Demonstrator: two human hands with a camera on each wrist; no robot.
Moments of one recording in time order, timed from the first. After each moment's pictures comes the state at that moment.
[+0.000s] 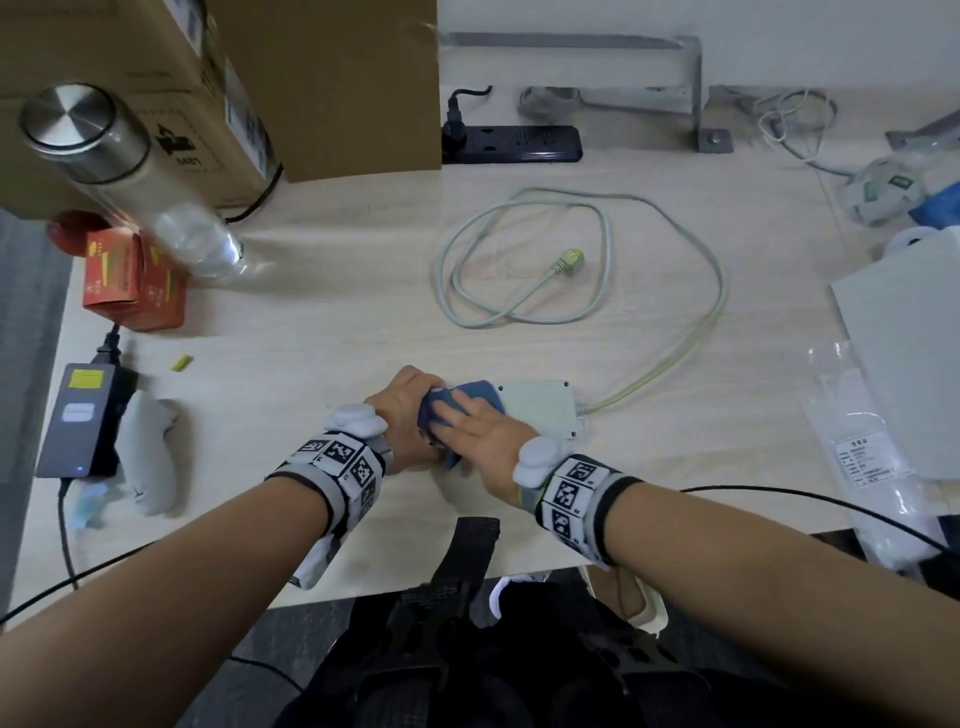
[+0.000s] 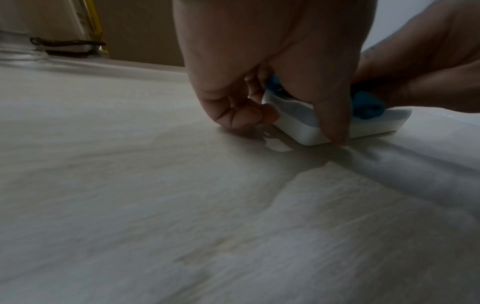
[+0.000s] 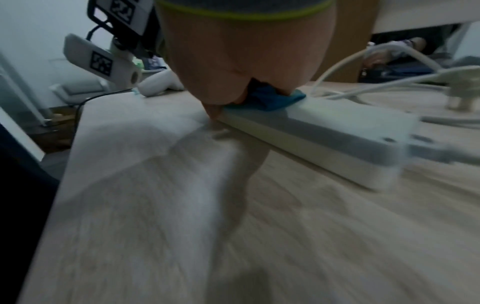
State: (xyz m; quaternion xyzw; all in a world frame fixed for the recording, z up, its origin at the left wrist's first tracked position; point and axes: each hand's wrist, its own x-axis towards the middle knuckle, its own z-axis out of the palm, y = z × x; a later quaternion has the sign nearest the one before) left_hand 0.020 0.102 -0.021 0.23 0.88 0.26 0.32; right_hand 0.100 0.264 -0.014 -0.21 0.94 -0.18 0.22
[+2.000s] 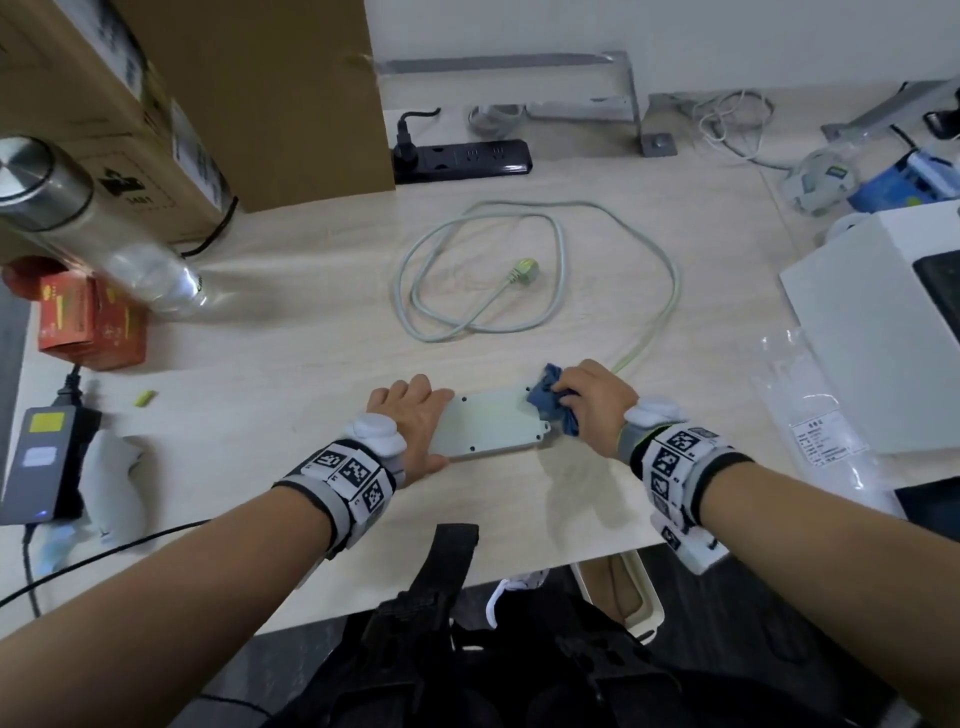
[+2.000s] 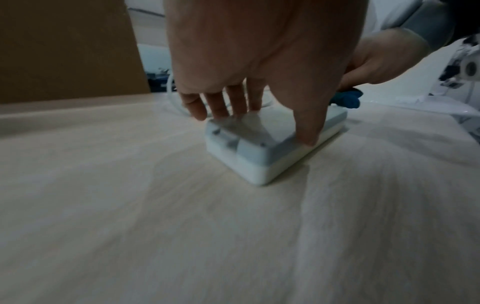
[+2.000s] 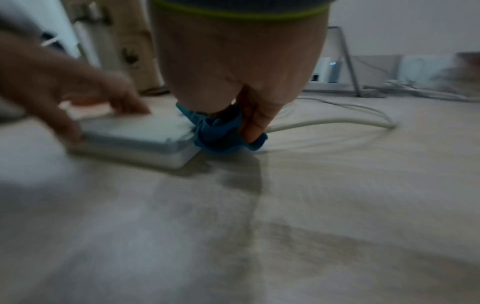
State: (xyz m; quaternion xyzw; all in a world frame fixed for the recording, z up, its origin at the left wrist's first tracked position) left_hand 0.029 0.146 0.004 0.37 0.89 0.04 0.25; right_hand 0.121 0.403 0.006 0.08 0.96 -0.25 0.12
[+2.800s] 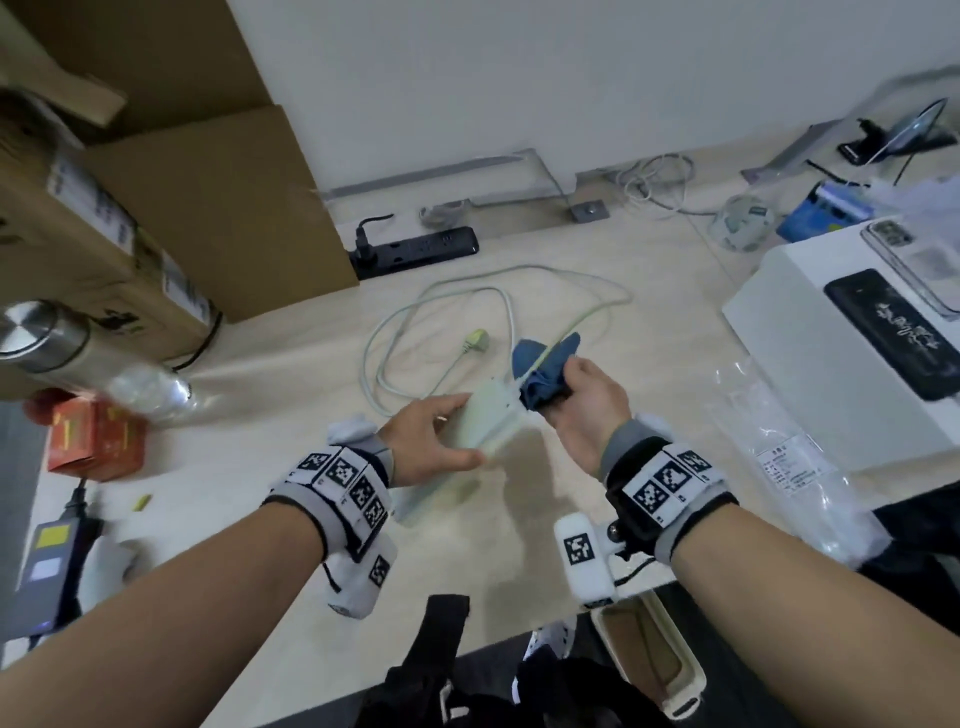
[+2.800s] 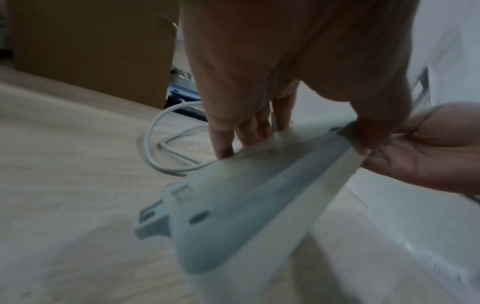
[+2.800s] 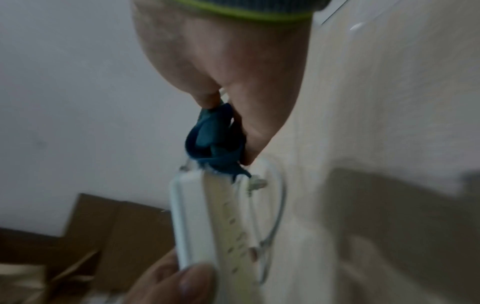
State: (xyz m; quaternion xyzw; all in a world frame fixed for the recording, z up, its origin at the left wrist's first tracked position) left_hand 0.014 0.227 0.068 0.26 0.81 0.38 0.37; right_hand 0.099 0.419 0.076 0.40 0.37 -0.83 -0.10
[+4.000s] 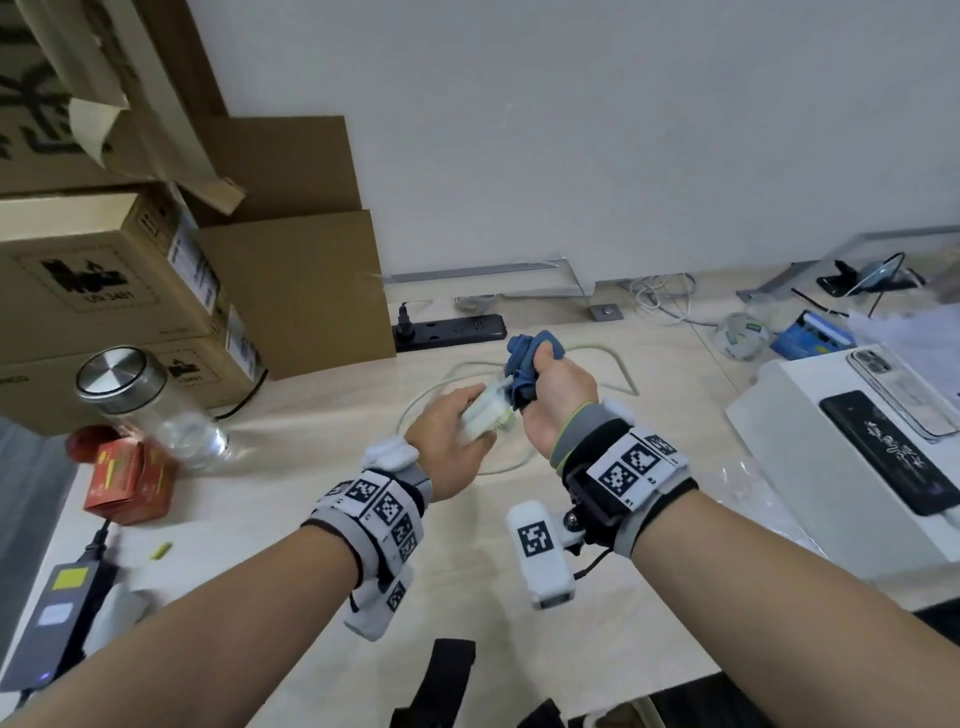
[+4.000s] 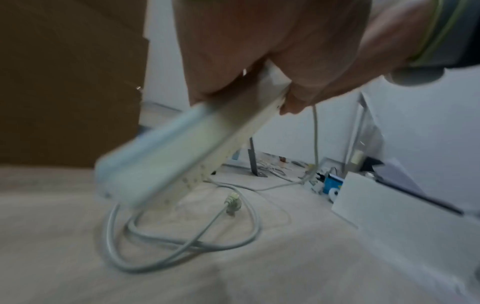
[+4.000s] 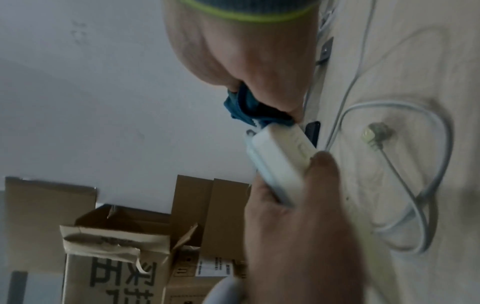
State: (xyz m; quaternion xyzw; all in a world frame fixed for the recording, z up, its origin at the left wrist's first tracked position) left_hand -0.023 0.234 0.119 0.26 0.86 0.42 0.11; right_hand 0.001 0.370 0.177 0.41 0.48 -0.76 -0.13
